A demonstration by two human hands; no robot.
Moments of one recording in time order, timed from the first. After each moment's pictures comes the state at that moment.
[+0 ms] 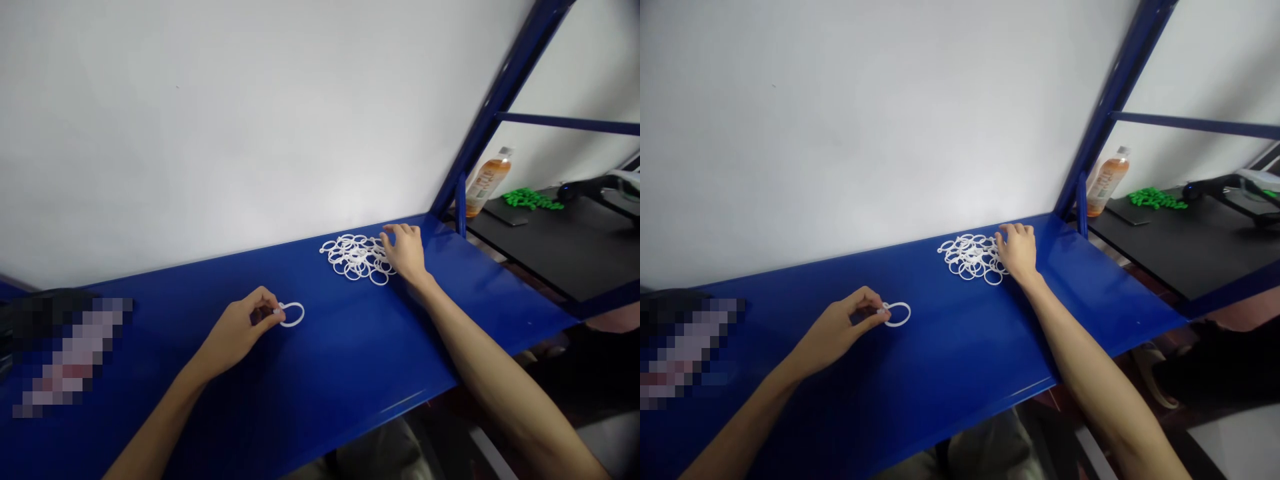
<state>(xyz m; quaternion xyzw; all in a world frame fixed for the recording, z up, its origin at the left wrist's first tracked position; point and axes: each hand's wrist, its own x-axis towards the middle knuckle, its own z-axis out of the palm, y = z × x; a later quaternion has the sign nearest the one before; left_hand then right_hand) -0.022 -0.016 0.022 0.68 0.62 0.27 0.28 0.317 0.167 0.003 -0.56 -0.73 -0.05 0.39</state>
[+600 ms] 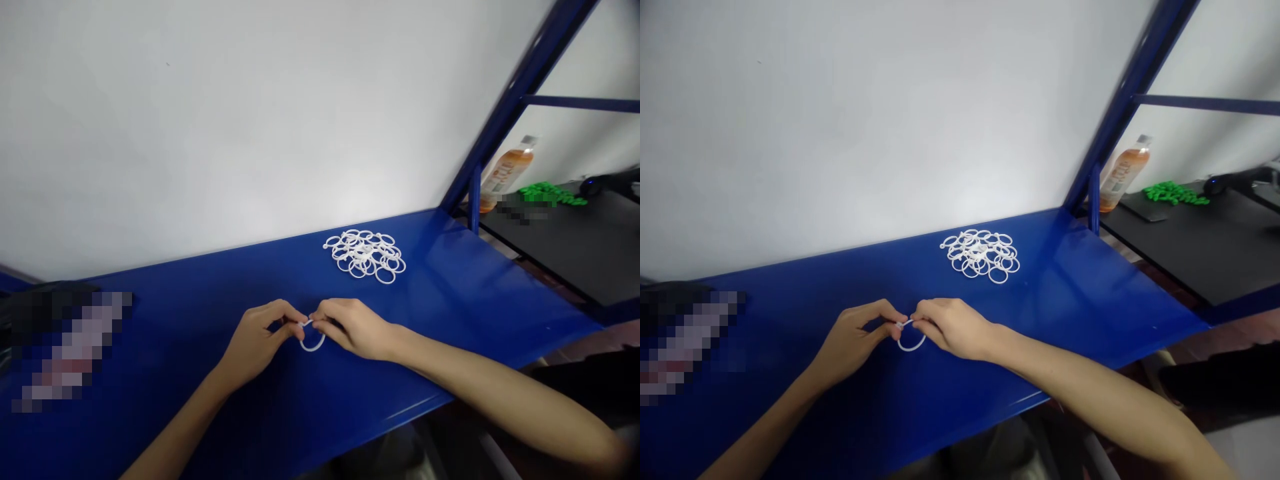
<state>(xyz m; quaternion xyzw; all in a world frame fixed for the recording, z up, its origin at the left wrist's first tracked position) 0.013 -0.023 0.018 0.70 0.56 0.35 0.28 0.230 0.039 0.006 -0.17 -0.90 0.28 0.27</state>
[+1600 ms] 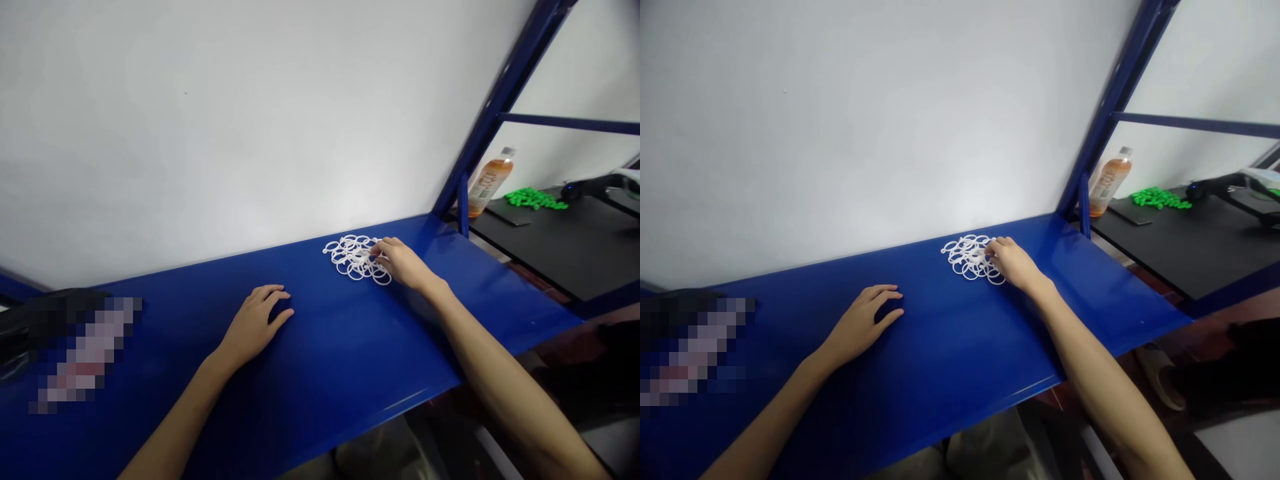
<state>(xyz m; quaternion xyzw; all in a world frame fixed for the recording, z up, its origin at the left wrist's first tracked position) -0.029 0.002 -0.022 0.76 0.61 0.22 0.08 0.321 0.144 0.015 -0.40 -0.89 0.01 0.21</state>
